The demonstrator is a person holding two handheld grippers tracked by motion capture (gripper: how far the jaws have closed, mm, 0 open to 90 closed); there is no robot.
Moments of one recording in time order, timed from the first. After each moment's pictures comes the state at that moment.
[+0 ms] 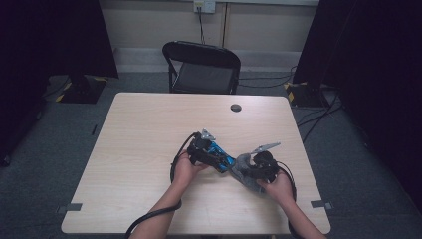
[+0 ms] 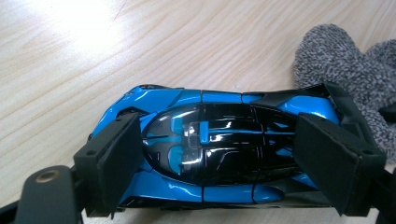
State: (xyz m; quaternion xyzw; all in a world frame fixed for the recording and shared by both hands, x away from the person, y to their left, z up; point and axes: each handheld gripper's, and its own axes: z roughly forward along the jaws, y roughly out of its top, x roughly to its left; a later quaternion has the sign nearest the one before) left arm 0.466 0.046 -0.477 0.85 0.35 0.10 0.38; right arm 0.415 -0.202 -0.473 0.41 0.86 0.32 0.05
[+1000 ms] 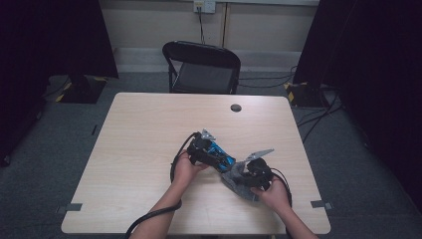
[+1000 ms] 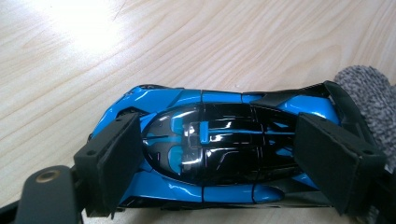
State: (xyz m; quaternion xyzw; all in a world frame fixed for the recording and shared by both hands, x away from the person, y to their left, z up) left arm 0.466 0.045 -0.477 0.85 0.35 0.10 0.38; right arm 0.394 -0.183 -0.476 0.37 0.87 0.33 0.01
